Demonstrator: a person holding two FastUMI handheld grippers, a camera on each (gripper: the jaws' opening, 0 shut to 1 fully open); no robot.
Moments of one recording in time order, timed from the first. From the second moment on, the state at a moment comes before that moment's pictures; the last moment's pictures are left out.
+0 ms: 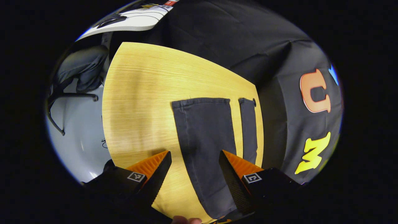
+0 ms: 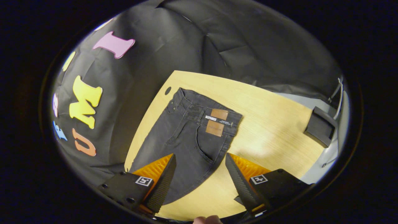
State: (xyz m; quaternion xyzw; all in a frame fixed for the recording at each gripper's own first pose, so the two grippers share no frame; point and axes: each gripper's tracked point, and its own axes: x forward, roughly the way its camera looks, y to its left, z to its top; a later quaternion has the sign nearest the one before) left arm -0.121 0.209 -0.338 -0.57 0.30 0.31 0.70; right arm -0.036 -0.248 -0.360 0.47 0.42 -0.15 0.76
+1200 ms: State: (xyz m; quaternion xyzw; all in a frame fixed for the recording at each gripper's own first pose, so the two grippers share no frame) left arm -0.076 0.232 -0.341 -0.60 0.28 0.29 0.69; right arm -0.002 -0.267 -0.406 0.60 0.37 -0.21 0.68
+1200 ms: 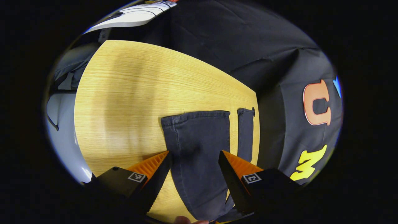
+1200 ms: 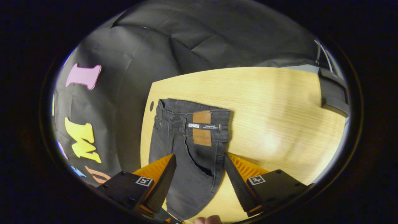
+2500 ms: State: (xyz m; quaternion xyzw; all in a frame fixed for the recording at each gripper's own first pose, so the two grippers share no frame) left arm -0.020 0.224 -0.288 -0.54 0.37 0.23 0.72; right arm 0.054 -0.269 -0.338 0.56 0.37 -0.19 0.72
